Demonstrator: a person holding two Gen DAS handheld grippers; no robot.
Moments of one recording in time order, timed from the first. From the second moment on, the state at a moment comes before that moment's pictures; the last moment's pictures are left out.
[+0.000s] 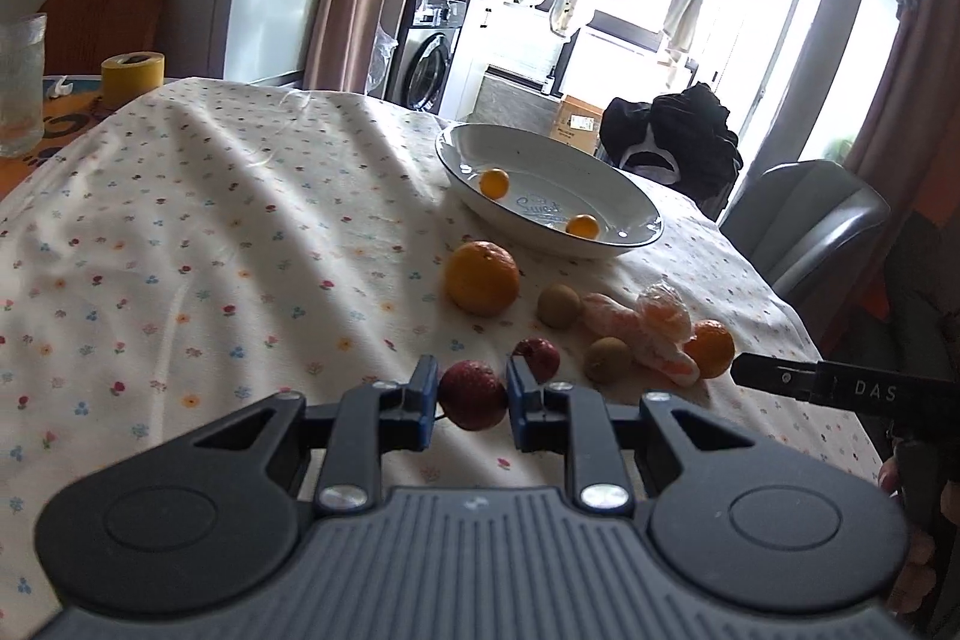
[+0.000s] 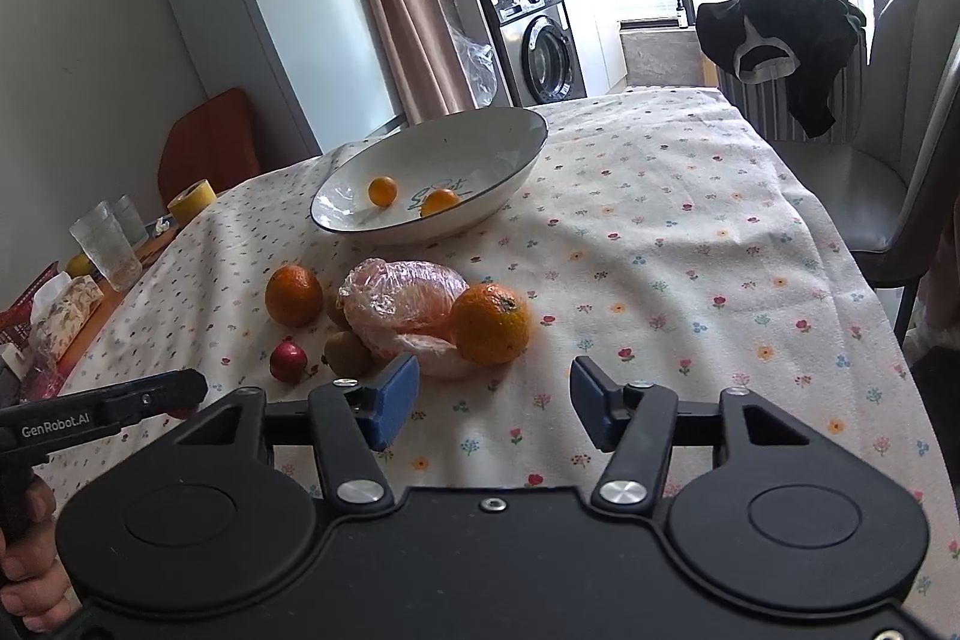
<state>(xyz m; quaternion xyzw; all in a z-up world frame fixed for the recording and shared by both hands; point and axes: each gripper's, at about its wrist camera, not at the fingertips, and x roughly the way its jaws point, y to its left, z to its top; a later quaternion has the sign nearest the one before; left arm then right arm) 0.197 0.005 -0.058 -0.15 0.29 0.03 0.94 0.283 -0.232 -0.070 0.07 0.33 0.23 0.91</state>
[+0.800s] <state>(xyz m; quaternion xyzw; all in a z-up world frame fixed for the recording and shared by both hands) 0.199 0.053 -0.018 -0.15 0.26 0.08 0.95 0.326 -0.209 -0.066 0.05 0.35 0.23 0.91</state>
